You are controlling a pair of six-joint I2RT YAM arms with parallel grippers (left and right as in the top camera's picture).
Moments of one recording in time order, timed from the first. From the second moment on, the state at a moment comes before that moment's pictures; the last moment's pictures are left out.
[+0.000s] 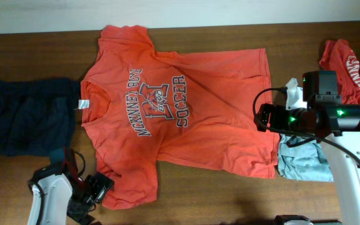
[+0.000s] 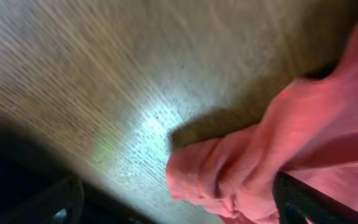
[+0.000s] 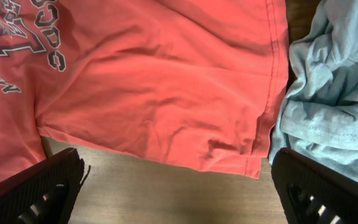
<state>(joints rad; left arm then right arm) 0.34 1.24 0.54 -1.06 0.15 -0.65 -0.06 1.30 1.23 -1.14 -0.23 0.16</state>
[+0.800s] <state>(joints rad) 0.35 1.15 0.55 -1.05 0.31 -0.39 -0.06 1.30 1.23 -1.14 -0.23 0.16</state>
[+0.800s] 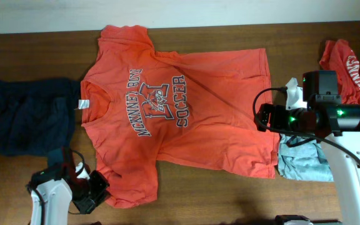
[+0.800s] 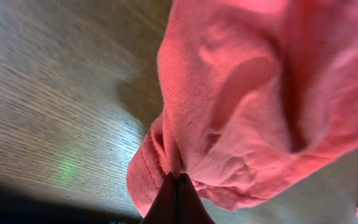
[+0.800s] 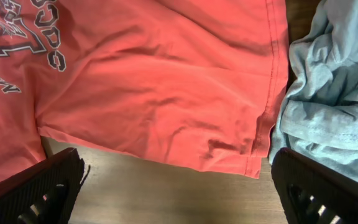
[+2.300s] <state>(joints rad) 0.35 1.08 0.93 -1.13 0.31 -0.36 -0.28 1.55 0.72 -0.95 -0.25 0.44</state>
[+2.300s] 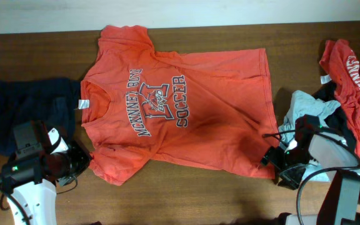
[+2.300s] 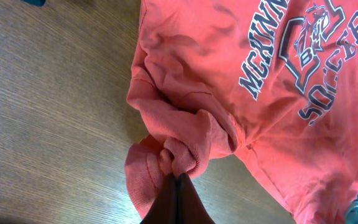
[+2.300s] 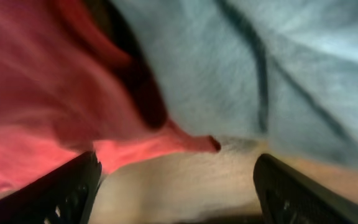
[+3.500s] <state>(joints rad) 0.35 1.01 1.07 -1.29 0.31 -0.30 -0.28 1.09 0.76 -1.21 -0.31 0.36</state>
